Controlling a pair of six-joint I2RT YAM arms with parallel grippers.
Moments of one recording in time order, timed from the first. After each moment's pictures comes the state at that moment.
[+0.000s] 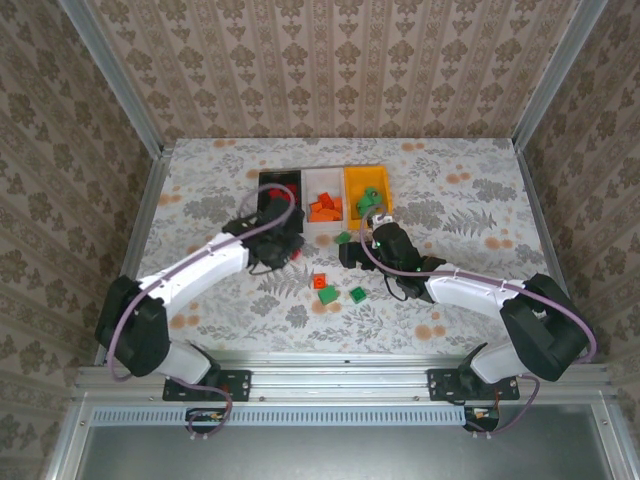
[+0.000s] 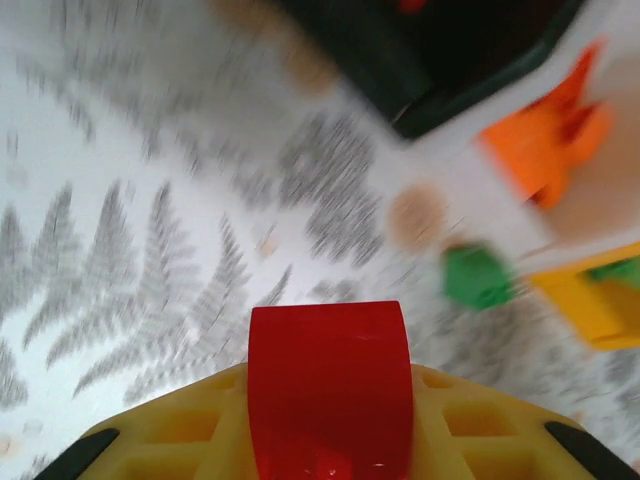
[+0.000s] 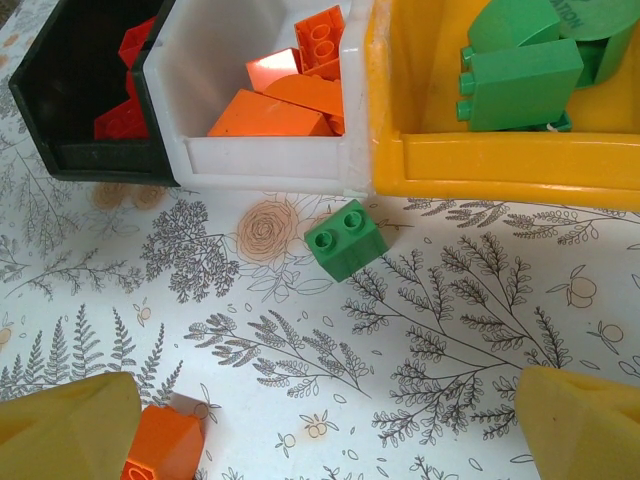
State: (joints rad) left arm -0.67 1.45 1.10 -0.68 -0.12 -1.37; right arm 0.64 1.43 0.68 0.12 0.12 0.49
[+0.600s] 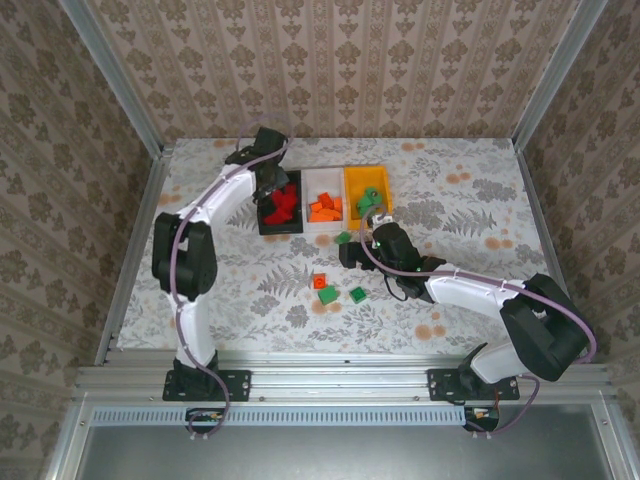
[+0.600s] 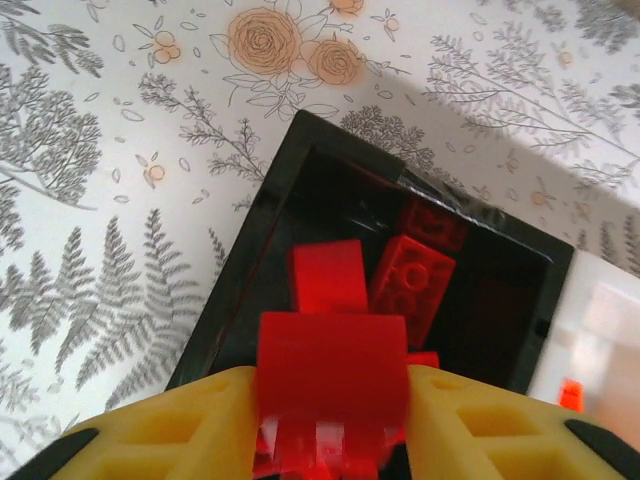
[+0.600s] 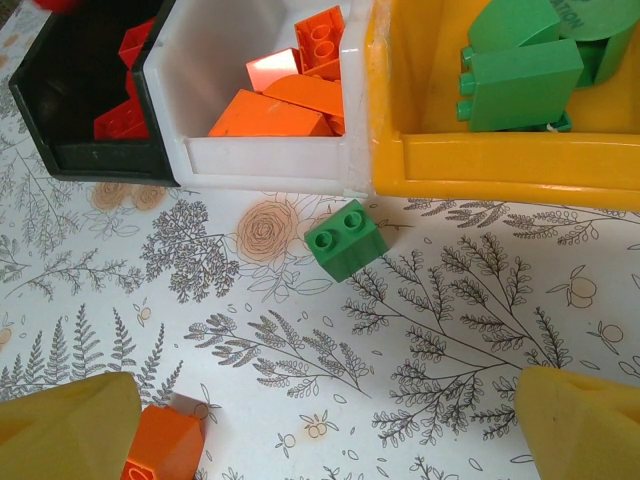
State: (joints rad) left arm -0.41 2.04 1.76 -0.75 -0.24 -0.78; right arm 0.64 1.43 0.68 0.12 0.12 0.49
